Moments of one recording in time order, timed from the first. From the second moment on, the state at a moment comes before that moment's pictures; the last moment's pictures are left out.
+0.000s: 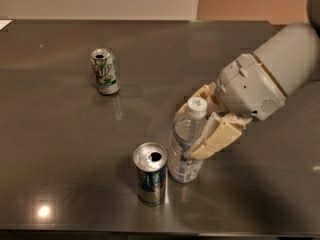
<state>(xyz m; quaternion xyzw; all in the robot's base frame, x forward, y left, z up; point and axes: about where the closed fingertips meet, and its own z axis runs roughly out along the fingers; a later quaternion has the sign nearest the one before) 0.378 -0.053 0.932 -0.72 0.59 0.27 0.26</state>
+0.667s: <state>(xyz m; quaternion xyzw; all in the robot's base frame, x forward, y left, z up) 0.371 -0.052 0.927 -0.72 0.58 0.27 0.26</state>
